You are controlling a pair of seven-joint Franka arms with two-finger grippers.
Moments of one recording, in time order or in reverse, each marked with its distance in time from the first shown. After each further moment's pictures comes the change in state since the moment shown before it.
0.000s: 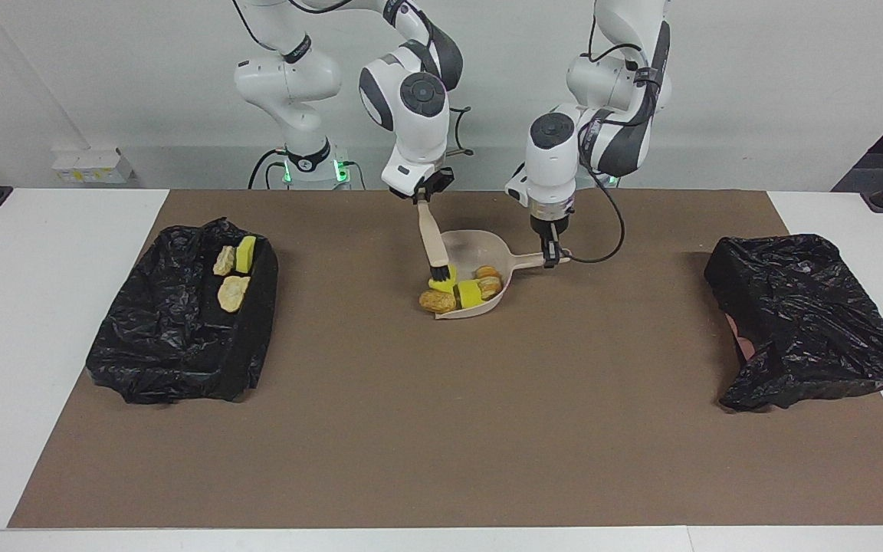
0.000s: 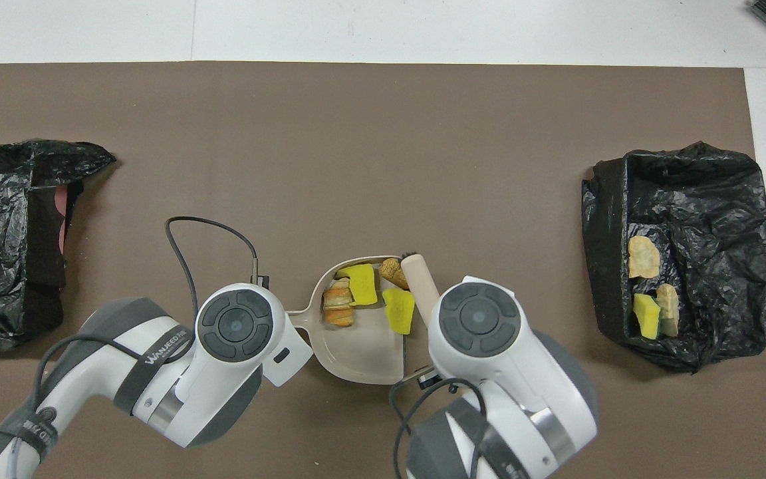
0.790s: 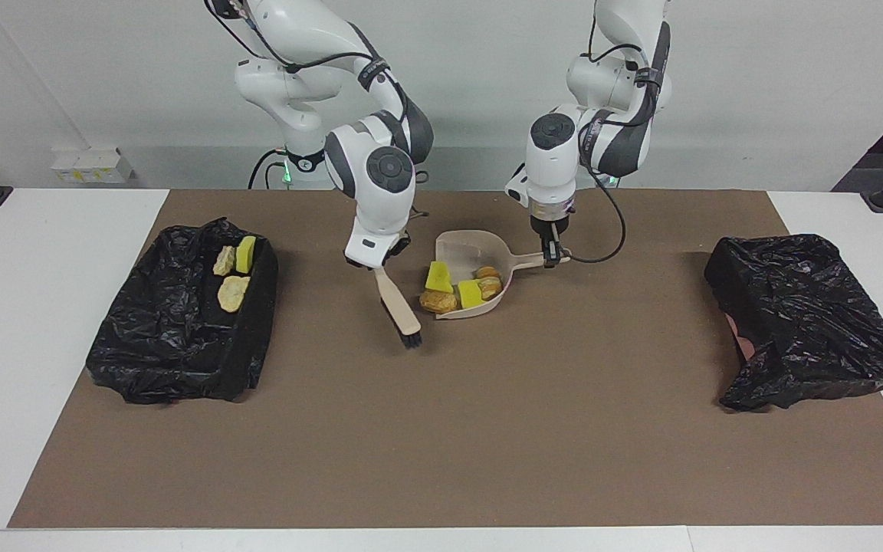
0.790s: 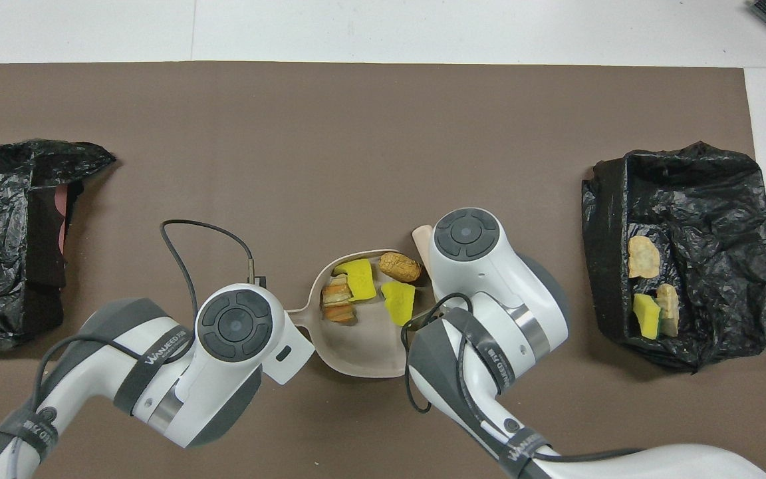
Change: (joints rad) left arm 0.000 0.000 -0.001 -0.003 -0.002 -0.008 -0.105; right arm 0.022 0.219 0.001 0.083 0.033 -0.009 0.107
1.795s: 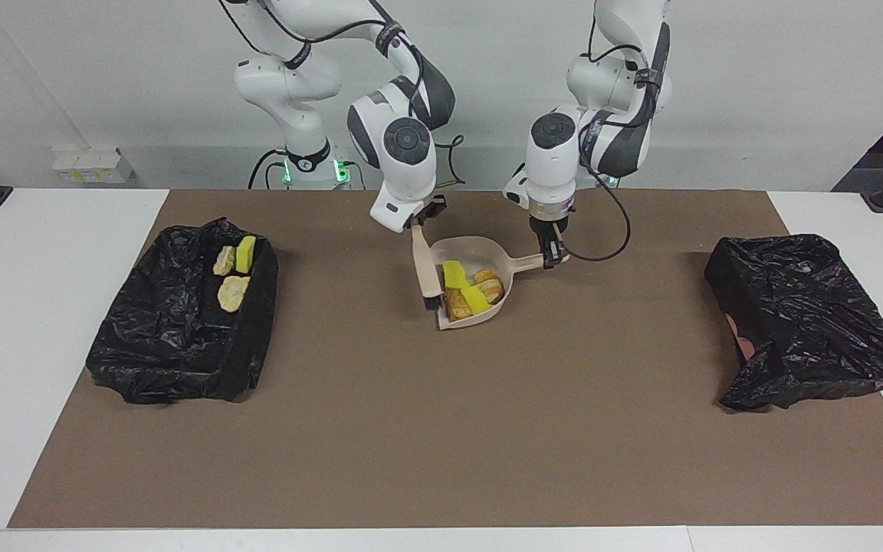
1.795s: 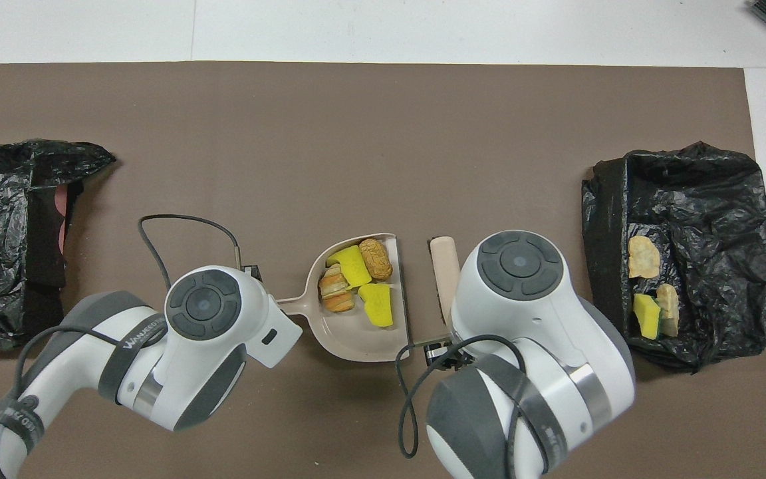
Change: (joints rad) left arm 0.077 0.030 0.010 0.028 -0.088 0.059 0.123; right arm -0.018 -0.238 -0.059 0.025 0.074 -0.166 0.082
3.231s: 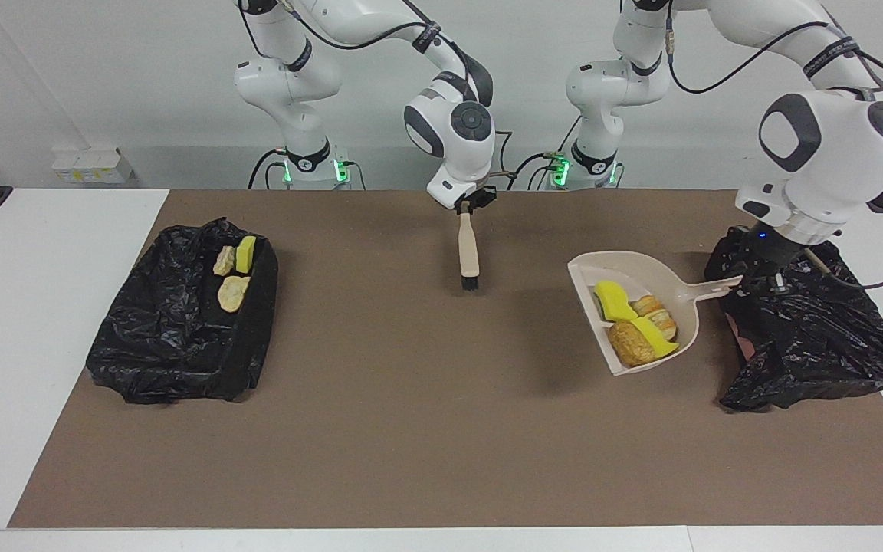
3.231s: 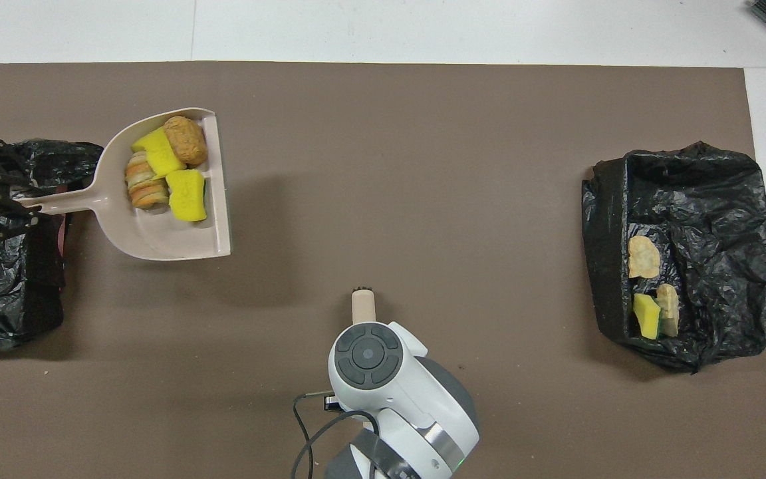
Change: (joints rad) left arm 0.611 0.161 0.010 0.584 -0.163 -0.401 0.663; right arm 0.061 0.235 0.261 -0.077 0.018 0.346 0.349
